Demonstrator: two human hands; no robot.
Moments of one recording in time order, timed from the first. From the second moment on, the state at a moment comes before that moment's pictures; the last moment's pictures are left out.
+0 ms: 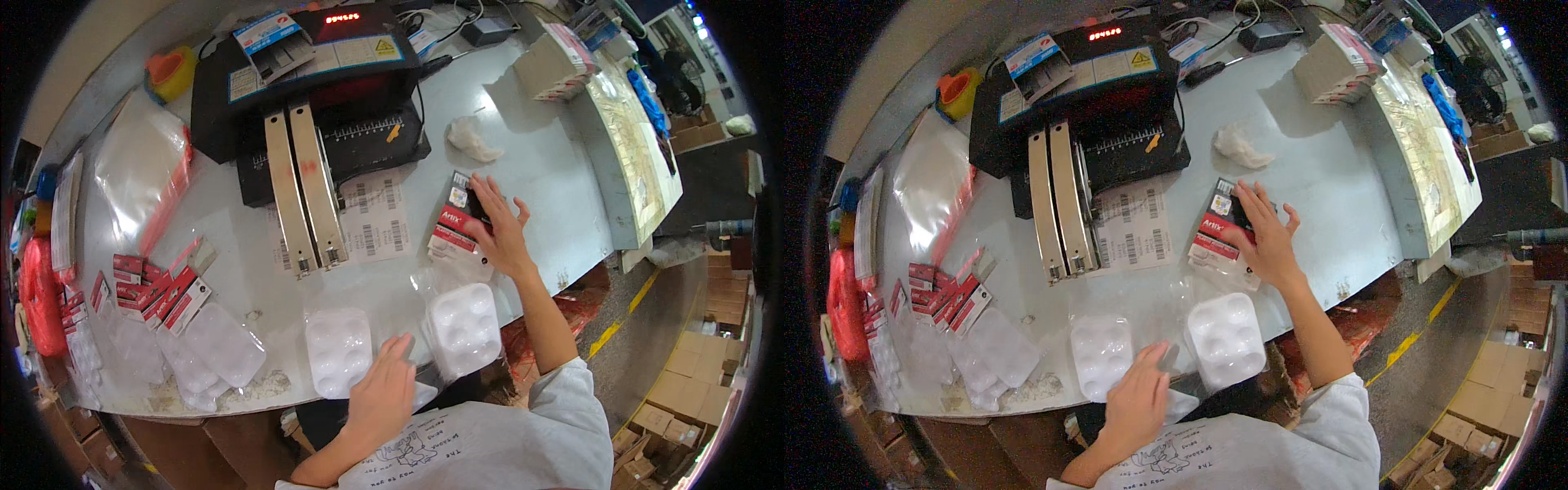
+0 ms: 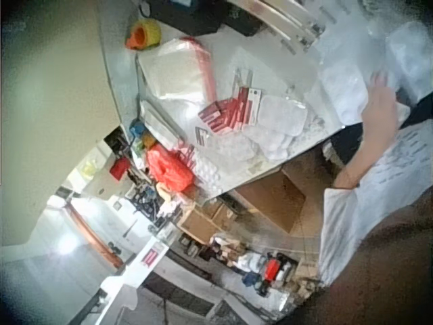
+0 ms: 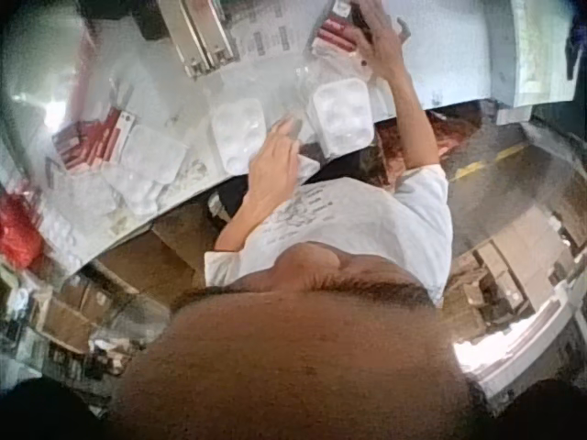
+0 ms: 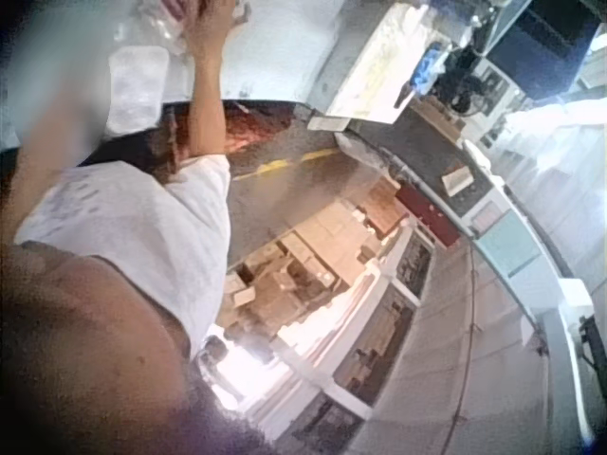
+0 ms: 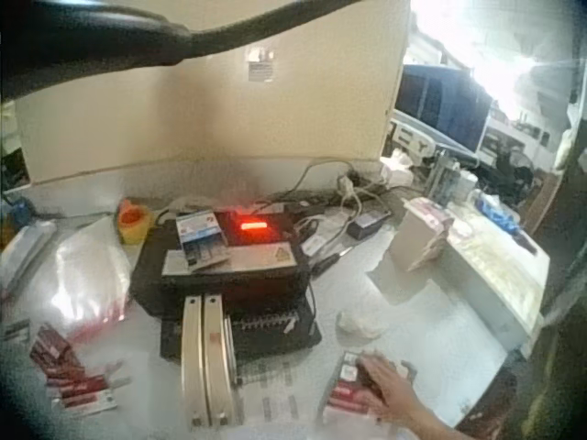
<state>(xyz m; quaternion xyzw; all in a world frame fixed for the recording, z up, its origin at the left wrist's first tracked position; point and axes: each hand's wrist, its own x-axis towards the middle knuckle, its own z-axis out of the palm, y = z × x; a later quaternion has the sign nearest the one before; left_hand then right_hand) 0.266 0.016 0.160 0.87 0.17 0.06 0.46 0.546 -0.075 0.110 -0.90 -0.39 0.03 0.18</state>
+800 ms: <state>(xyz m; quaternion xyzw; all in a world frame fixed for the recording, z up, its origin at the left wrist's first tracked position) 0.293 0.024 0.187 0.83 -0.02 0.15 0.53 0.533 -0.082 0.112 -0.87 -0.28 0.03 0.40</state>
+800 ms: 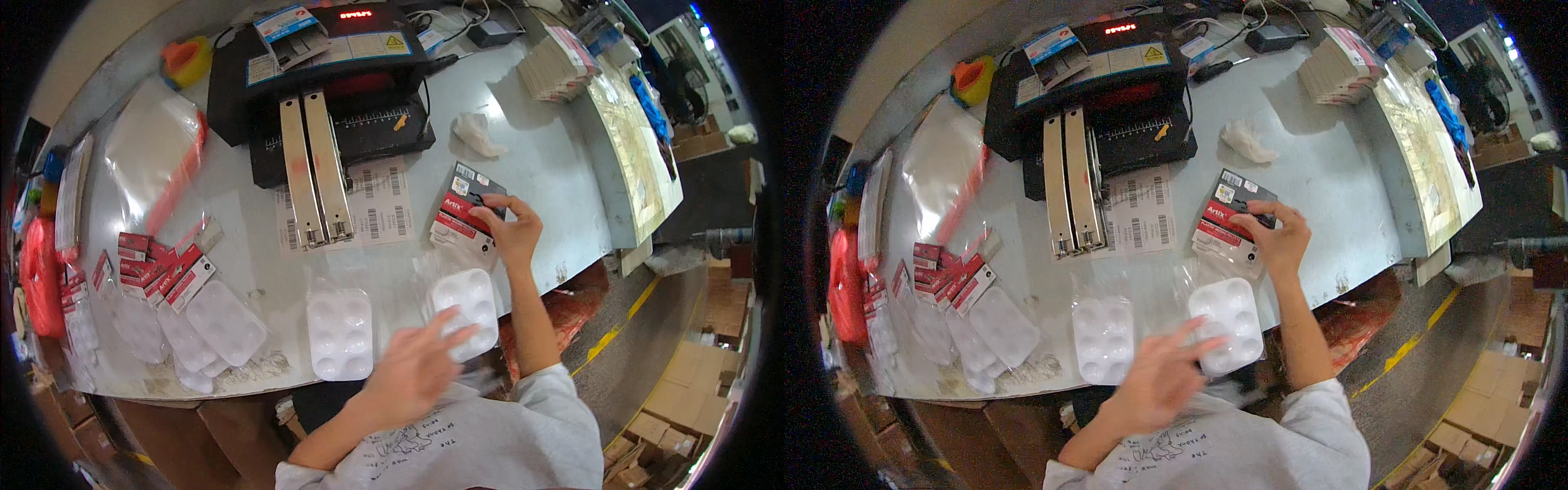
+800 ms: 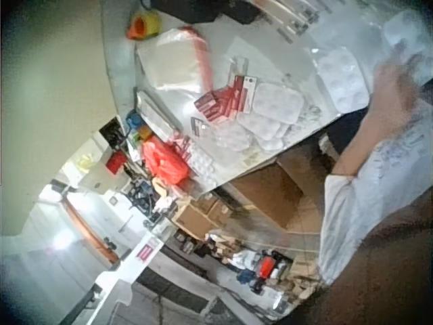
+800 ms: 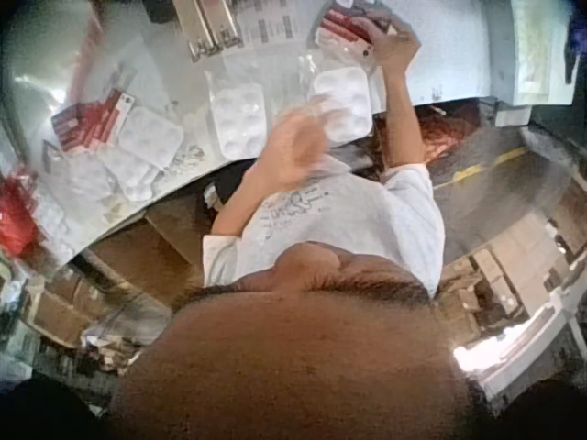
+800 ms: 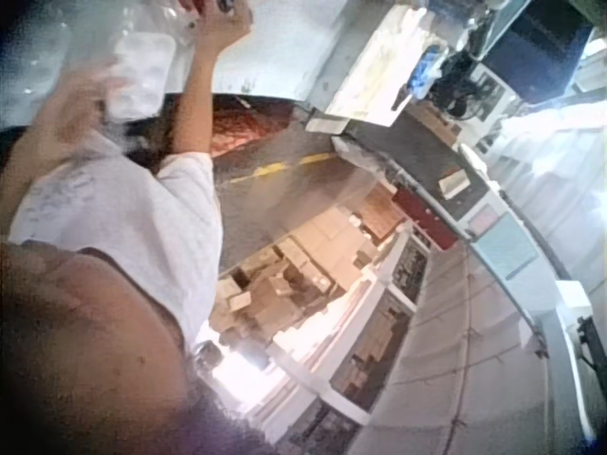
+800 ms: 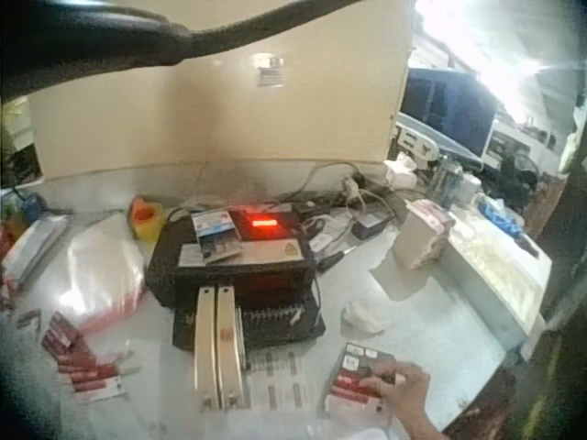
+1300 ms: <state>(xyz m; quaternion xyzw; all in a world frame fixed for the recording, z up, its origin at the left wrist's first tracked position) 0.272 0.030 0.151 0.91 -0.06 0.02 0.42 0.522 -0.075 0.107 -0.88 -0.41 0.02 0.24</state>
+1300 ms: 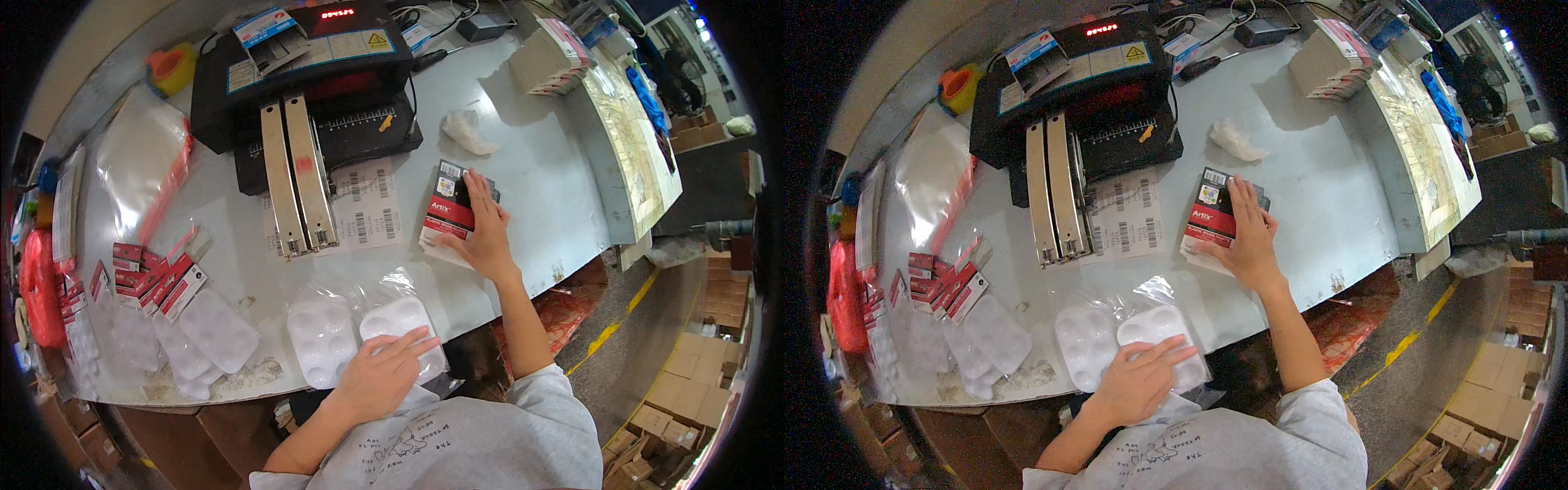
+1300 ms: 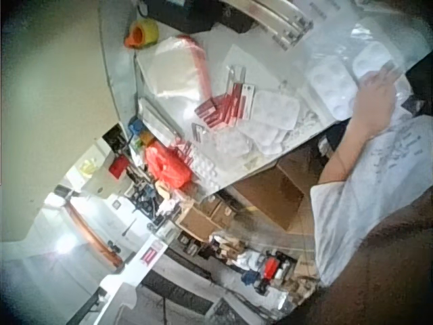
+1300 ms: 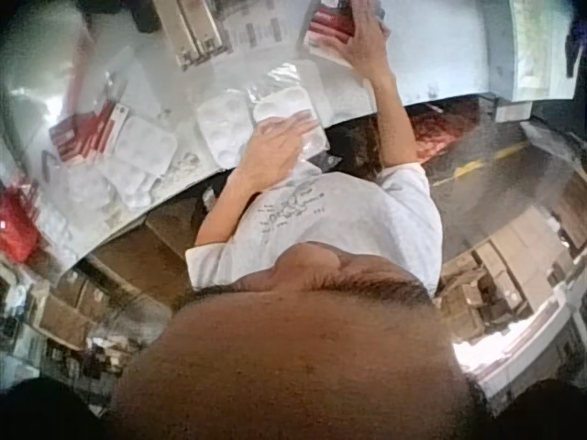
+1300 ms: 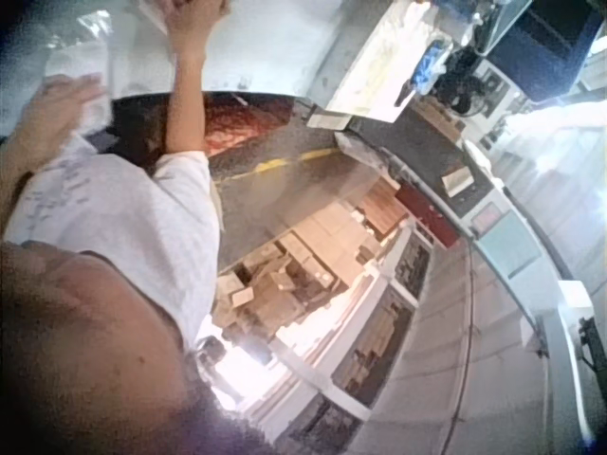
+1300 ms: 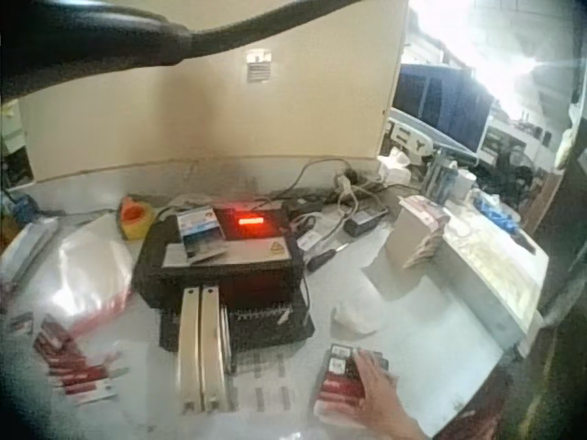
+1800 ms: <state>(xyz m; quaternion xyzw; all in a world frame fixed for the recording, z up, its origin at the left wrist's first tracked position) 0.240 0.068 0.174 0.38 0.29 0.12 0.87 0.536 -0.065 0.112 -0.90 -0.38 0.03 0.20</state>
